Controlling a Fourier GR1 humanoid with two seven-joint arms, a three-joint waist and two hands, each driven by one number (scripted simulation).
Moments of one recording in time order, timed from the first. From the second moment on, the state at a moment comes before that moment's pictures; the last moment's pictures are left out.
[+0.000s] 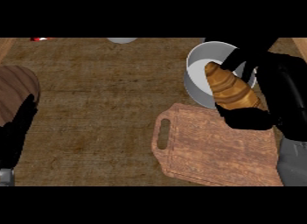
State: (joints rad) left arm 0.02 0.34 0.09 -1.53 -0.04 0.06 0.13; right arm -0.52 -0.32 0.20 -1.96 0.77 0.19 0.55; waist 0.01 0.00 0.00
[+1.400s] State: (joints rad) left arm -0.01 0.30 0.10 -1.51 -0.09 0.03 0.11; right arm -1.06 -0.32 -0.11 -0.58 0.80 -0.13 -0.11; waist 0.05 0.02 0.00
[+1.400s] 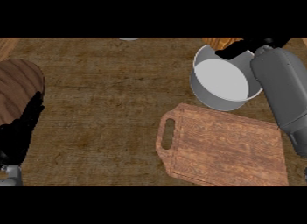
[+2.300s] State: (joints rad) left arm -0.01 0.28 0.10 -1.52 -0.11 0.03 0.12; right arm -1.17 -0.32 -0.44 -0.39 0.46 -0.11 -0.43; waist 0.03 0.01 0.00
